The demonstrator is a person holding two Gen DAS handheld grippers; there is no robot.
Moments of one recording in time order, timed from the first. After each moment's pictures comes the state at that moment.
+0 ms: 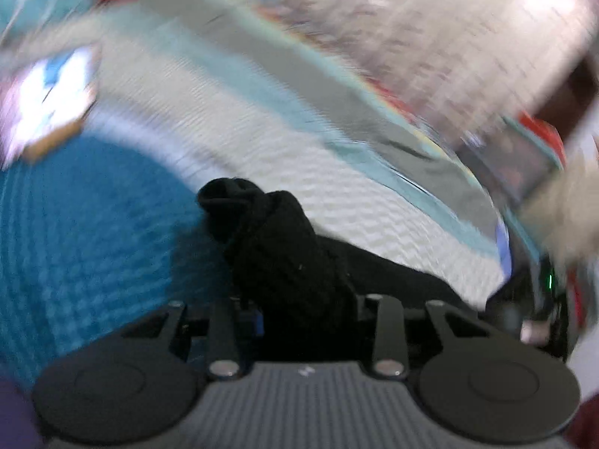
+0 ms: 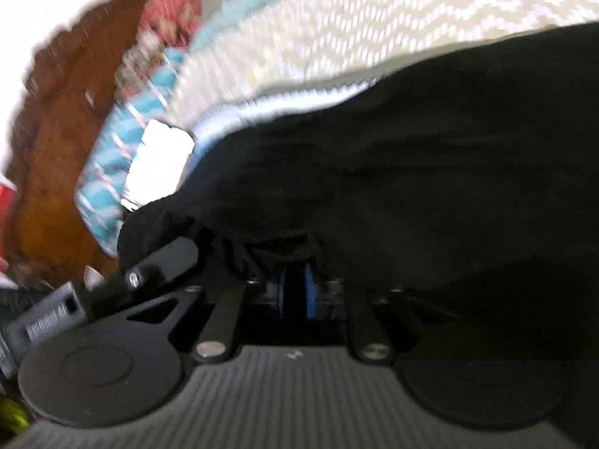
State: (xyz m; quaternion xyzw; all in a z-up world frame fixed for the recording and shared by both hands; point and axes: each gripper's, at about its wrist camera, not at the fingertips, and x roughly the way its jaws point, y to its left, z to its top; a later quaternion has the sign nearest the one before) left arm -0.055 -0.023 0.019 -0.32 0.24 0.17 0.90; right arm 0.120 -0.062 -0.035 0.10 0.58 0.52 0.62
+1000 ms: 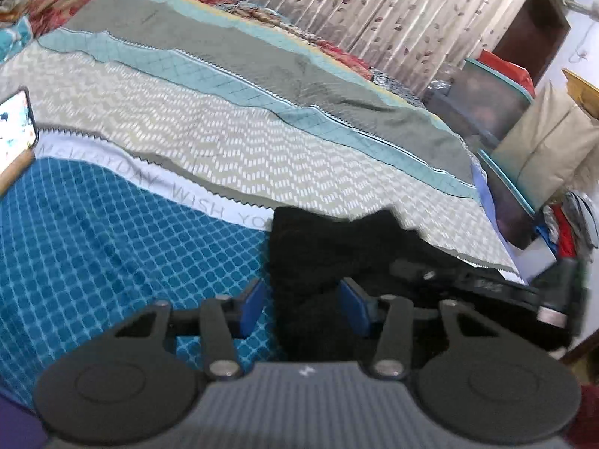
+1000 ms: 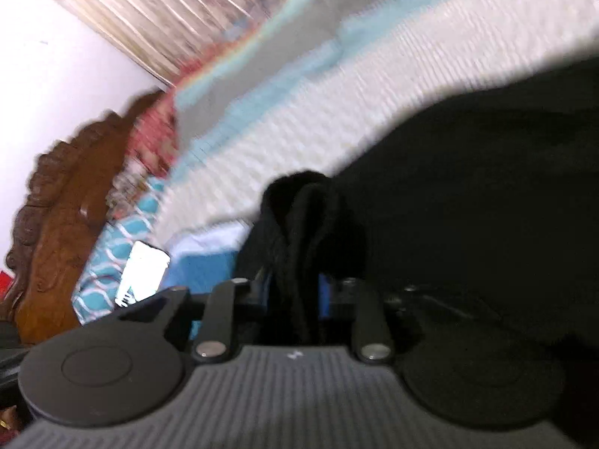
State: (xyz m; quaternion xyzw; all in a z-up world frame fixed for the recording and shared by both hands) left arm -0.041 -0.044 0.036 -0.29 0.30 0.13 0.90; right arm 0.147 -0.219 -0.014 0.20 0.44 0.46 0.74
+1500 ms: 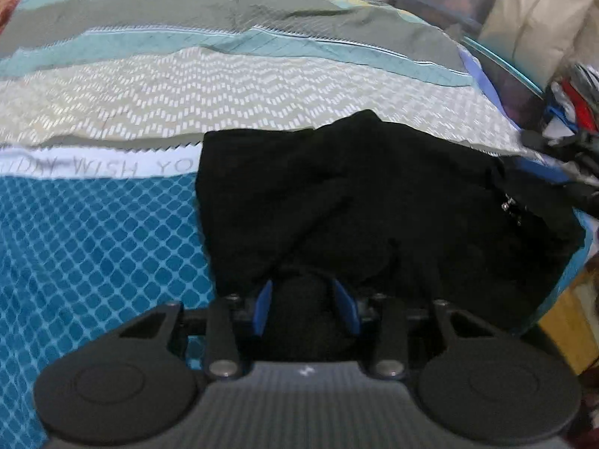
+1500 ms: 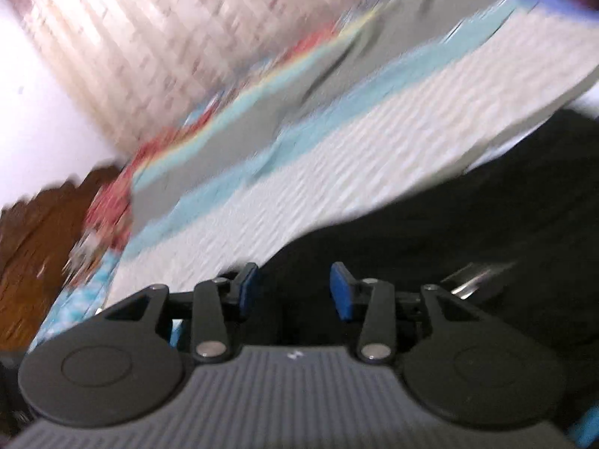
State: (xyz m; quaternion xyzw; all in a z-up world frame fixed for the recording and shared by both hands) left arm 0.040 -0.103 -0.016 -0.16 0.41 0.08 0.89; right arm 0.171 -0.327 -0.001 0.22 0.35 0.34 0.84
